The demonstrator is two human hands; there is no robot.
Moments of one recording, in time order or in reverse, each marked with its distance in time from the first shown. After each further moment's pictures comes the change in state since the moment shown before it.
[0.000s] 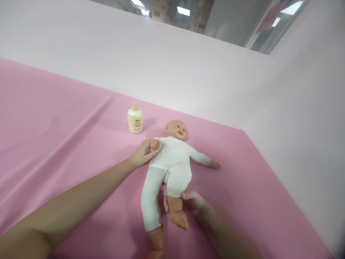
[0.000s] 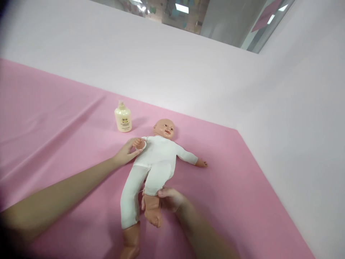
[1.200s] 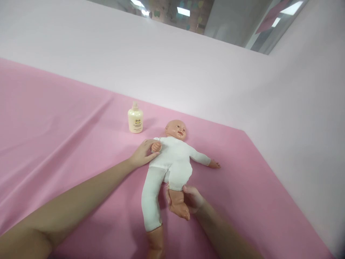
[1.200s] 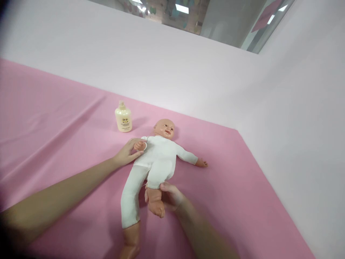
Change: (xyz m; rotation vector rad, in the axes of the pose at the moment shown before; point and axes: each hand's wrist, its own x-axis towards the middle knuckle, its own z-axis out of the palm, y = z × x) left_hand -0.007 -0.008 0.001 0.094 -0.060 -0.047; right_hand 0.004 -0.003 0.005 -0.016 0.070 -0.118
